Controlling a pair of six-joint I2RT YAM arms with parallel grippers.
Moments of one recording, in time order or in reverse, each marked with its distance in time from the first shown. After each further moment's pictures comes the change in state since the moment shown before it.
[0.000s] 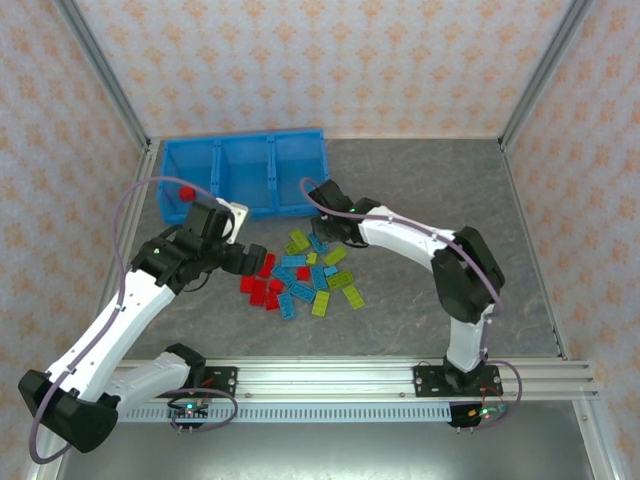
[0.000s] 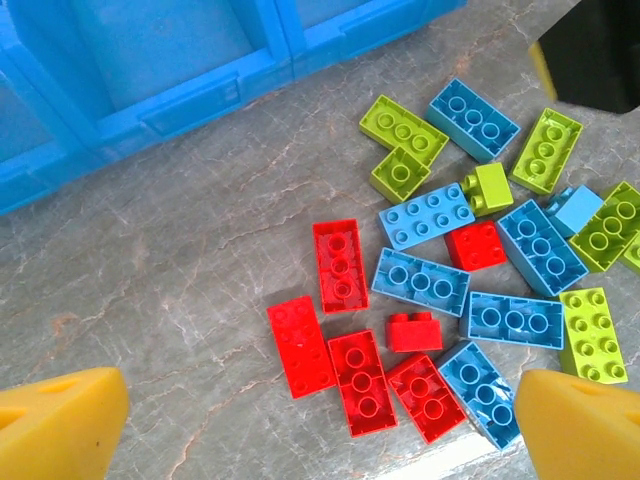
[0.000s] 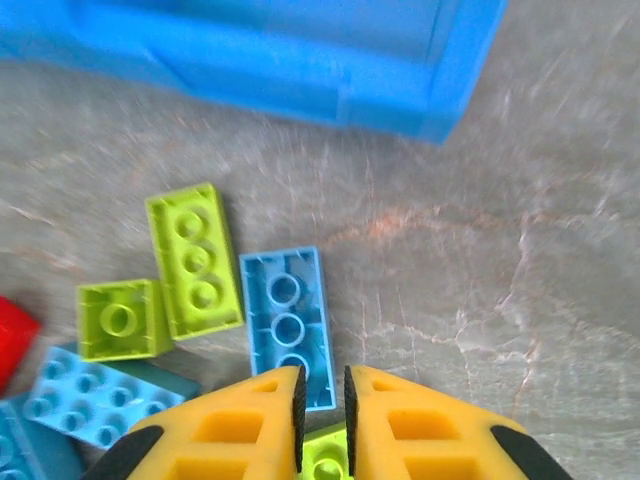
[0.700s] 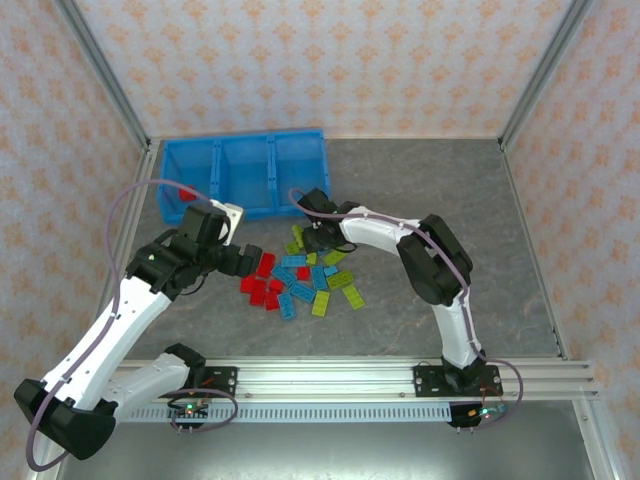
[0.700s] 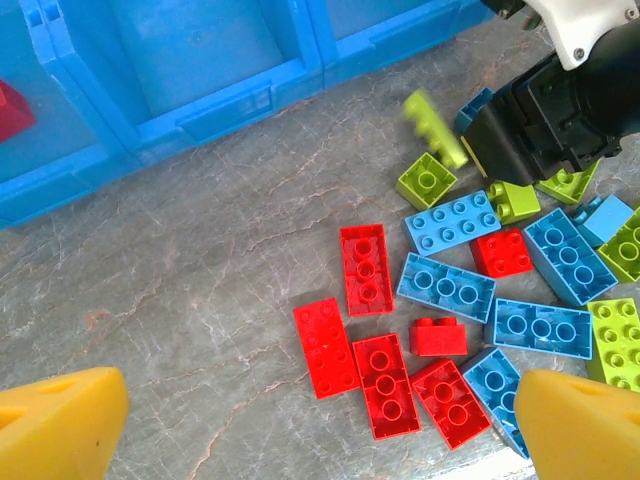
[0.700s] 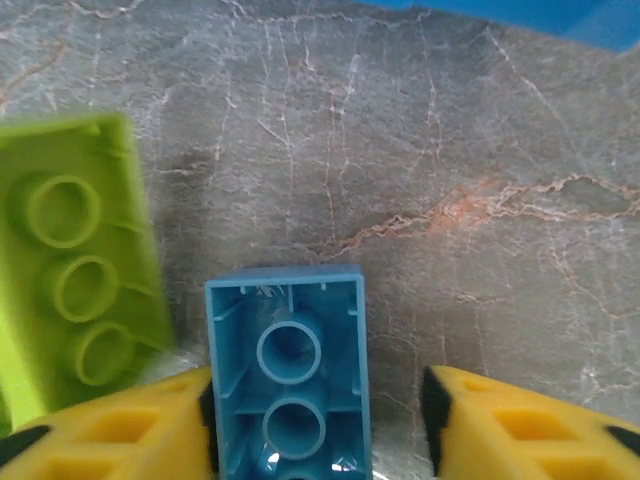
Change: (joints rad) left arm 0.001 -0.036 -0.018 0.004 -0.048 0.002; right arm -0.001 0.255 0.095 -0.021 -0.051 0.006
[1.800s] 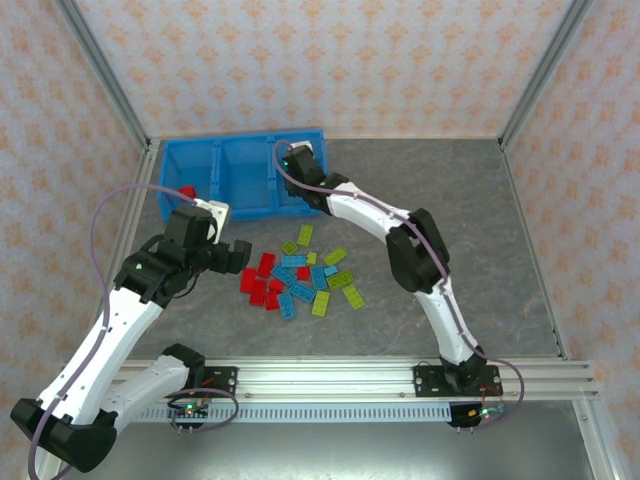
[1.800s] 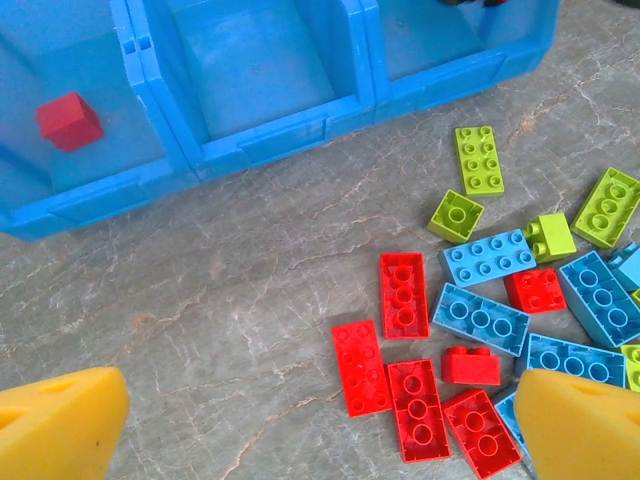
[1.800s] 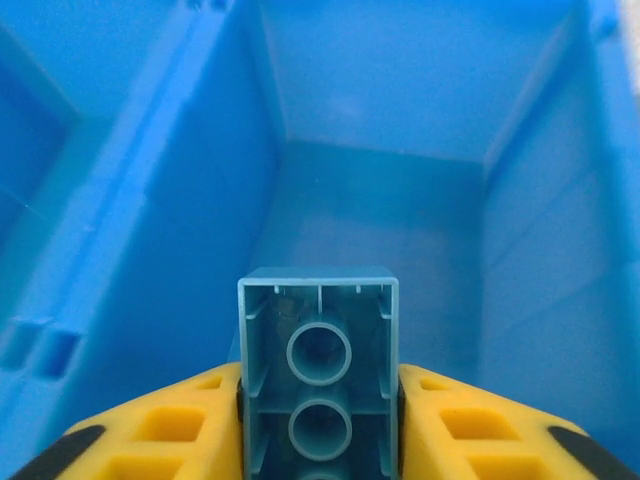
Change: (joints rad) left arm 0.060 -0.069 -0.018 0.026 -0.037 -0.001; right arm -0.031 0.240 0.508 0.186 0.206 -0.087
